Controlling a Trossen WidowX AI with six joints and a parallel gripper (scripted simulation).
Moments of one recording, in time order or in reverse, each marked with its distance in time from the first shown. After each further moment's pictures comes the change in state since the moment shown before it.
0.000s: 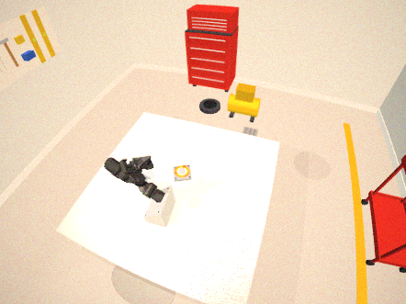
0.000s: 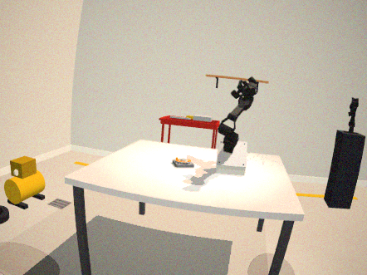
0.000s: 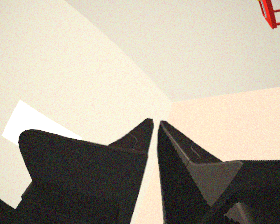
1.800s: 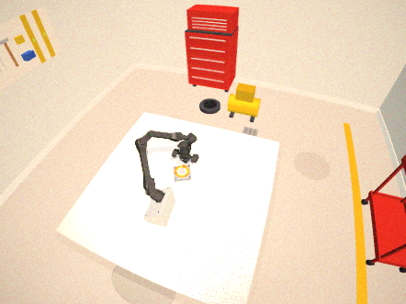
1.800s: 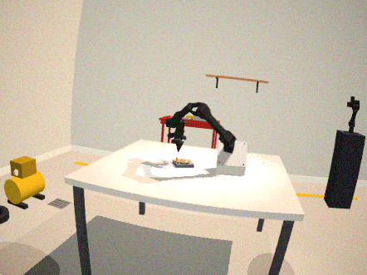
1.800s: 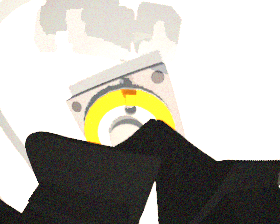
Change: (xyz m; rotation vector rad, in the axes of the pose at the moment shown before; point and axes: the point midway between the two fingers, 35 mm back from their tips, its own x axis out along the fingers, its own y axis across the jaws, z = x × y) arm -0.146 -0.594 -0.026 1.411 -2.360 1.380
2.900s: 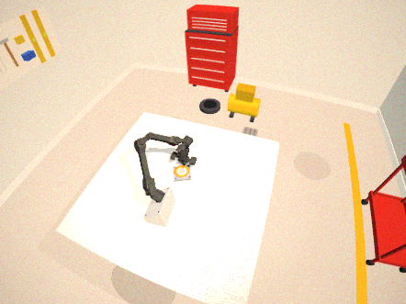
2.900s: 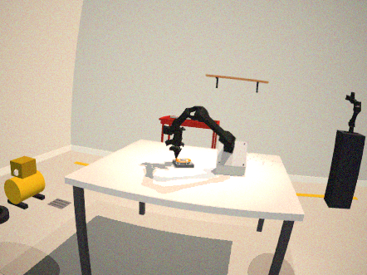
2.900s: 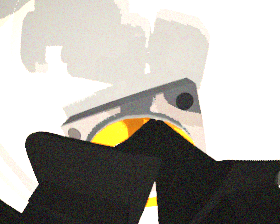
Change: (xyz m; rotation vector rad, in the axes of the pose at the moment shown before) arm 0.046 0.020 0.007 -0.009 -0.007 -0.003
